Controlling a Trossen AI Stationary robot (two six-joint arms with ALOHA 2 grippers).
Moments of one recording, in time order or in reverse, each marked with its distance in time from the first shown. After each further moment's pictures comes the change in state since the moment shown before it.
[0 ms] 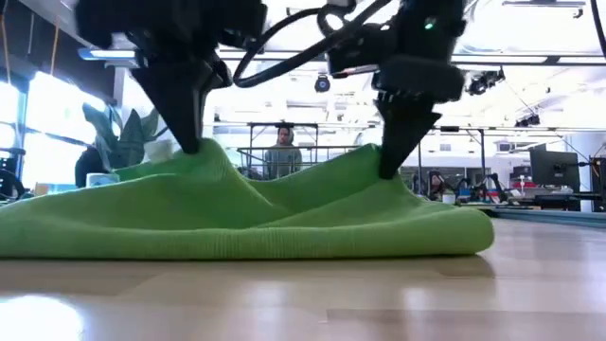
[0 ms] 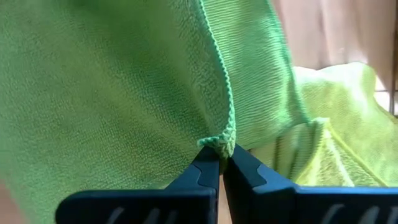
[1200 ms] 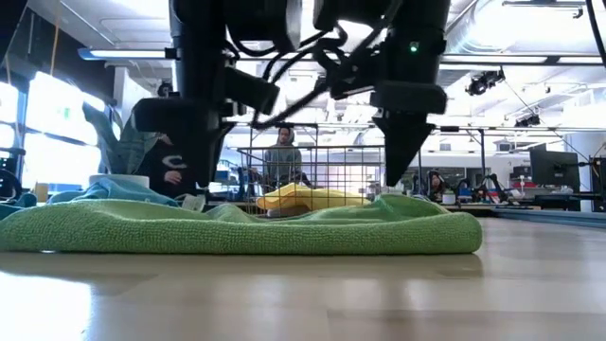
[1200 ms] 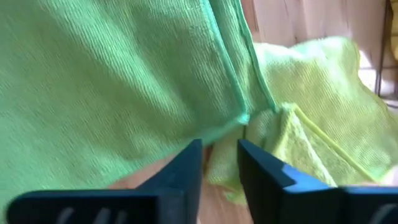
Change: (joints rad) left arm 0.152 0.093 -0.007 -0.089 -0.157 0.148; right arm -0.100 0.000 0.000 -0.072 -0.056 -0.040
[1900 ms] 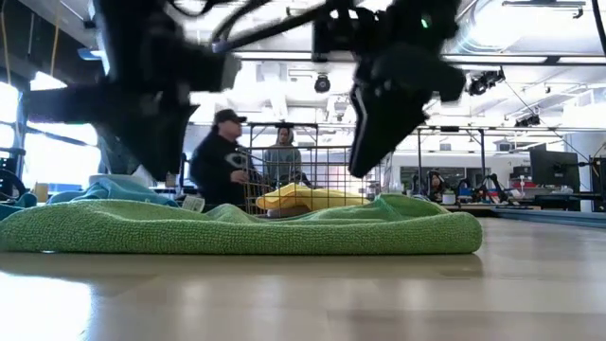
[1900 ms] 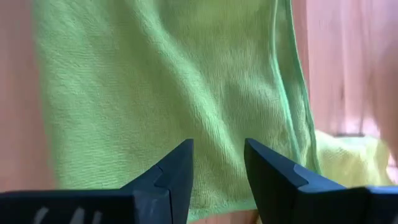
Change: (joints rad) left arm -0.220 -0.034 -0.082 0.007 -0.091 -0.047; right arm 0.113 -0.002 -0.038 0.269 0.063 -0.180
